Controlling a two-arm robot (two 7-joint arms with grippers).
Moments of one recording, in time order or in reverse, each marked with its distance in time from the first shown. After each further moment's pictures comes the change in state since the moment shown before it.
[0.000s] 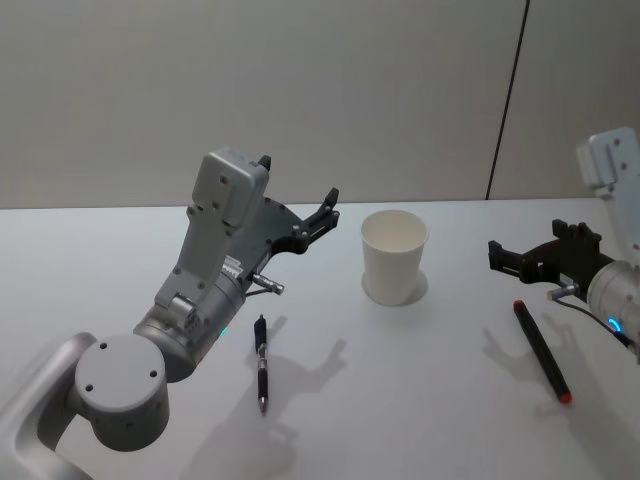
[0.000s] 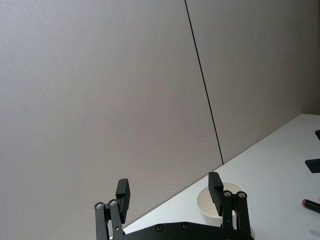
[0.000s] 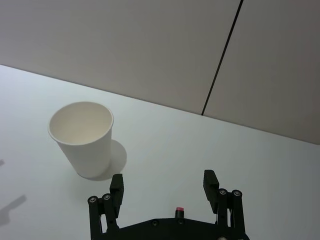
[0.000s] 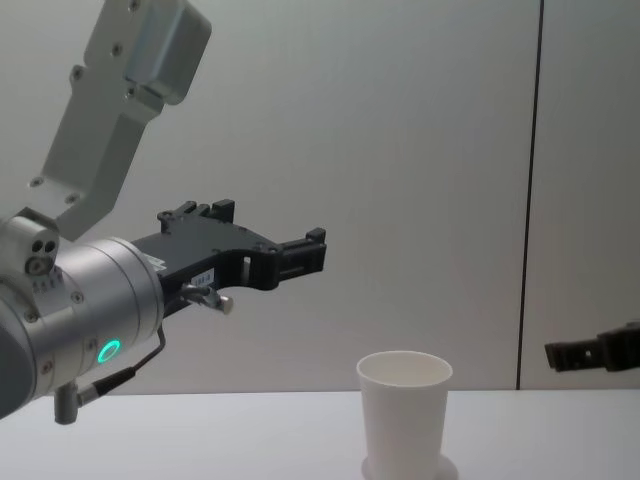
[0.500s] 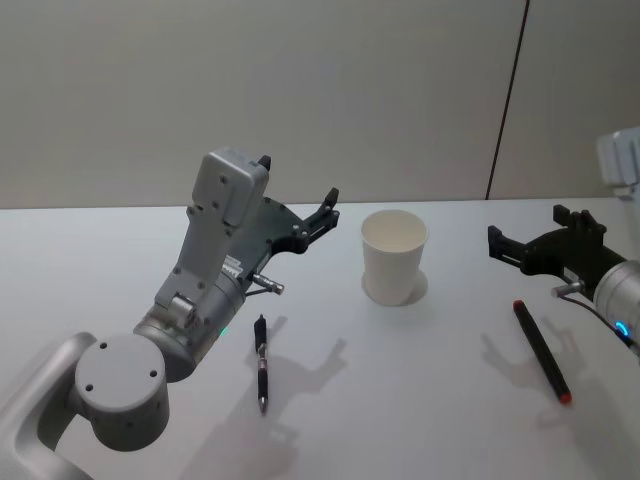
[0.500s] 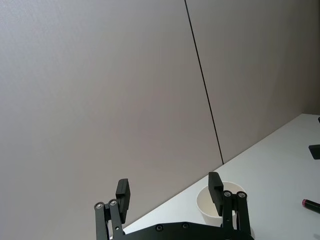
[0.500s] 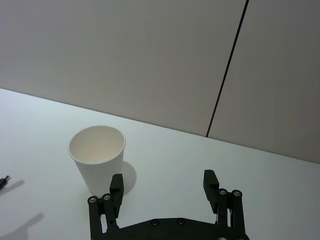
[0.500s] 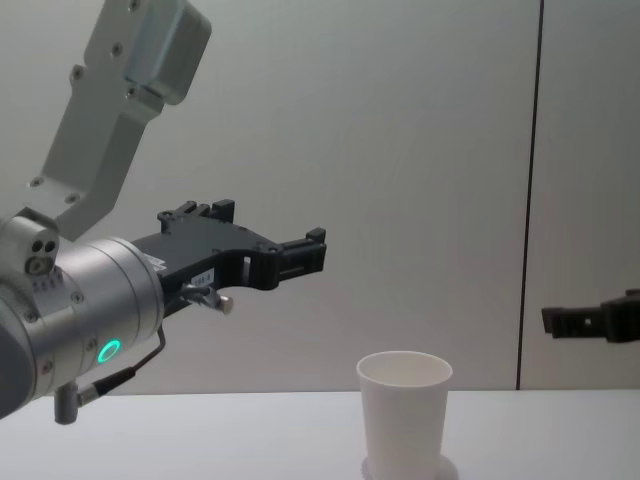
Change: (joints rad) left arm 0.000 0.000 0.000 0.000 0.000 0.000 0.000; right arm -0.058 0.021 0.010 -0.066 0.057 -0.114 -0.014
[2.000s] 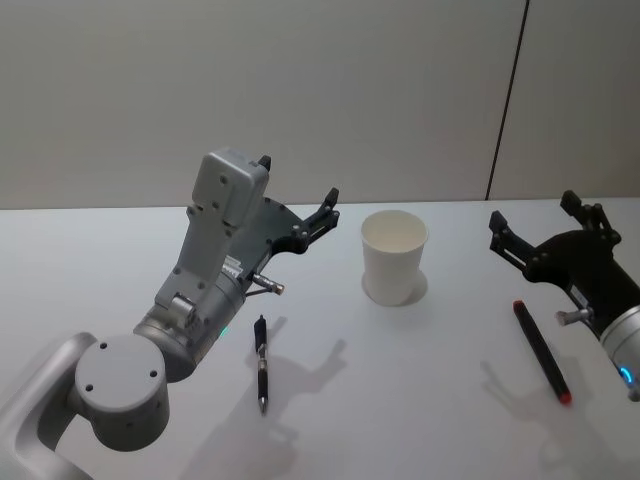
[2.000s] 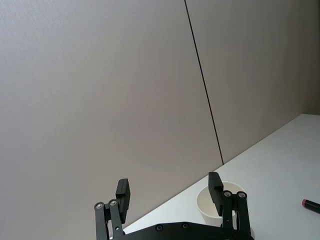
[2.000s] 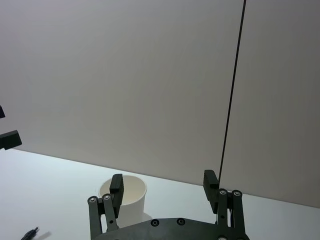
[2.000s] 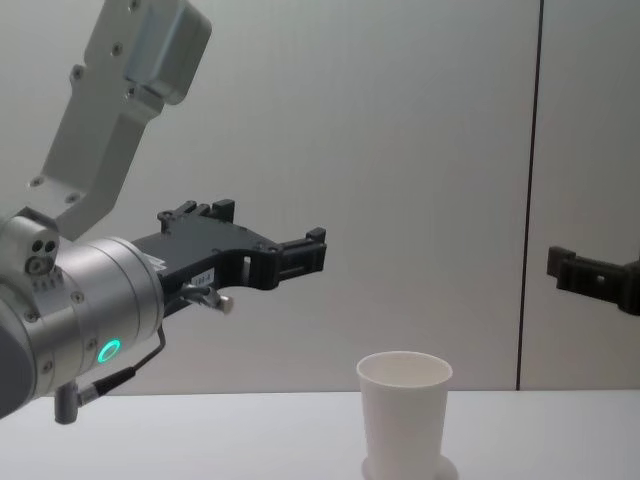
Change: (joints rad) left arm 0.000 0.000 0.000 0.000 0.000 0.000 0.000; right arm -0.172 0.029 -0.017 -0.061 0.064 -0.446 -0.058
